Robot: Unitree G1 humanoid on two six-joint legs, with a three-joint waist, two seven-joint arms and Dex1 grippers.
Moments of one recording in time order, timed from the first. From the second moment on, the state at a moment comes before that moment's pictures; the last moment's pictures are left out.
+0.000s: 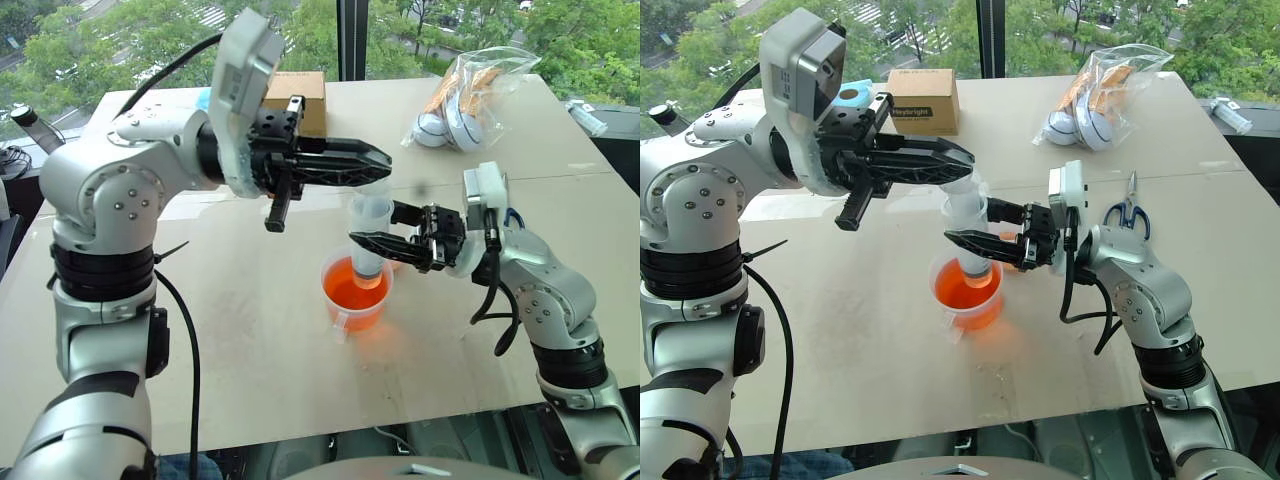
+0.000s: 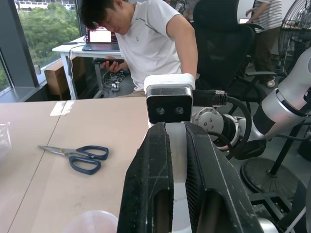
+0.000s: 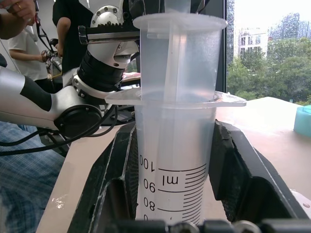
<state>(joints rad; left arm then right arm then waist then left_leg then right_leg) -0.96 0.72 0.03 -0.22 -0.94 0.91 -1.13 -0.47 -0.35 0.10 -0.37 0.72 0.52 0.92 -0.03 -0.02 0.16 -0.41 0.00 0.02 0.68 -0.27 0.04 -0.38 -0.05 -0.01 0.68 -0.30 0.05</state>
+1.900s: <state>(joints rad) -1.12 0.48 0.04 0.10 -0.79 0.74 -1.01 -0.67 -0.33 -0.04 0.00 0.61 0.31 0.90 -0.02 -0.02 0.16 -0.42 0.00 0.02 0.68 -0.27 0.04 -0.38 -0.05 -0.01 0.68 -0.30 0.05</state>
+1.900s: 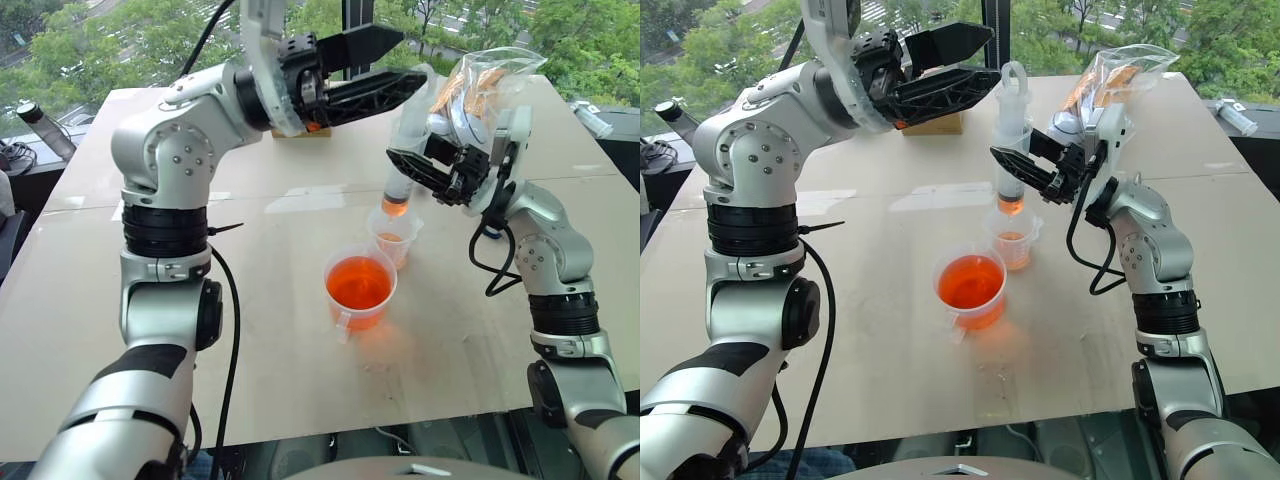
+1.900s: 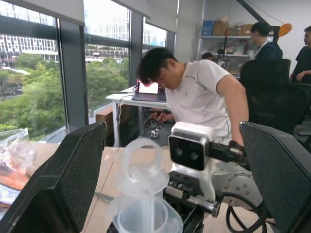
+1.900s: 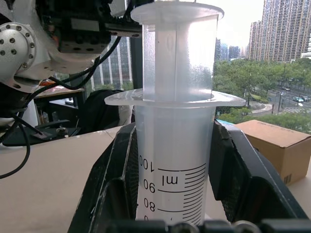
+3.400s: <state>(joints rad) -1.16 0.38 0.01 0.25 -0.61 0.64 -1.13 -0.63 -0.33 -0.03 -0.01 0.59 0.32 0.90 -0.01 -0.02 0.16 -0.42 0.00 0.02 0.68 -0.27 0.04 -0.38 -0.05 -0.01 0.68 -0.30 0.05</state>
